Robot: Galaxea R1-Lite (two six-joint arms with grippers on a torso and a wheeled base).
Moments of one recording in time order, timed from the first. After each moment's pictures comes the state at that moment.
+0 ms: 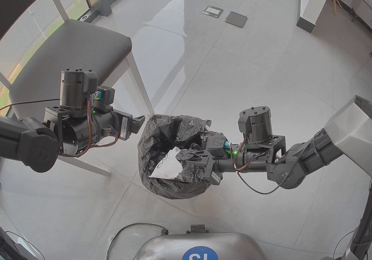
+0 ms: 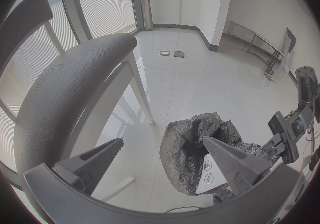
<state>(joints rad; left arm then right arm) -0.45 1.68 -0.97 -0.35 0.23 0.12 0.63 2.12 -1.06 -0.64 0.43 -0.55</state>
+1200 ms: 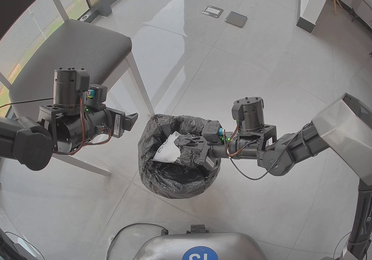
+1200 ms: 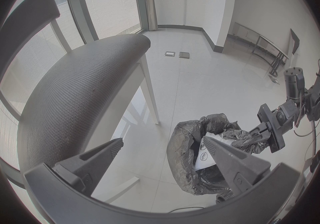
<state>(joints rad) -0.41 1.66 -0.96 -0.35 0.23 0.12 0.59 2.21 -1.24 -0.60 0.43 -0.57</state>
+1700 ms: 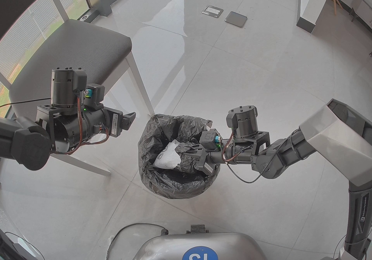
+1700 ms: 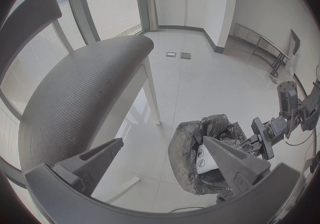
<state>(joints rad) -0.40 1.65 -0.95 -0.35 0.23 0.12 0.58 2.29 -1.27 -0.59 0.43 -0.58</state>
